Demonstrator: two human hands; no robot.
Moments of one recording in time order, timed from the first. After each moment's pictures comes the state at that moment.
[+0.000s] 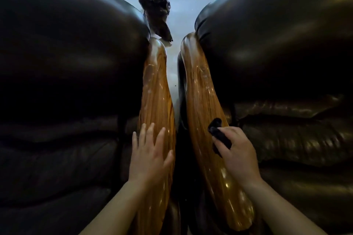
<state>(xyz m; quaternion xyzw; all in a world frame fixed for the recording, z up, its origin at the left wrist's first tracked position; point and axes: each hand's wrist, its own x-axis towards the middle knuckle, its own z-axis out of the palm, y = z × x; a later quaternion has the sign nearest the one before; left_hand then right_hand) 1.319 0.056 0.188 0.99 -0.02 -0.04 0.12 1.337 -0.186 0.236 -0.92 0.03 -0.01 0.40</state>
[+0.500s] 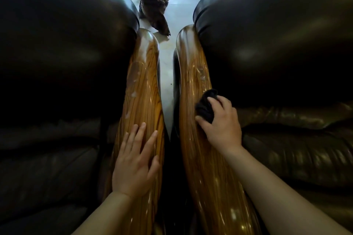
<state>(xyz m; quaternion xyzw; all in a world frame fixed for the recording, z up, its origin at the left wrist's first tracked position) 1.363 0.051 0.132 0.98 -0.05 0.02 0.16 1.470 -0.180 0.187 -0.97 0.02 0.01 0.24</state>
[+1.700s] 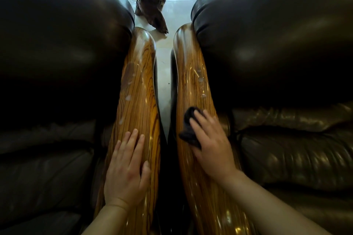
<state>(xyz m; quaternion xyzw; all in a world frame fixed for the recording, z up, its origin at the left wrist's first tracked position) 1.363 0.049 0.128 0.98 -0.01 0.04 0.21 1.443 -0.188 0.147 -0.96 -0.19 -0.03 0.18</state>
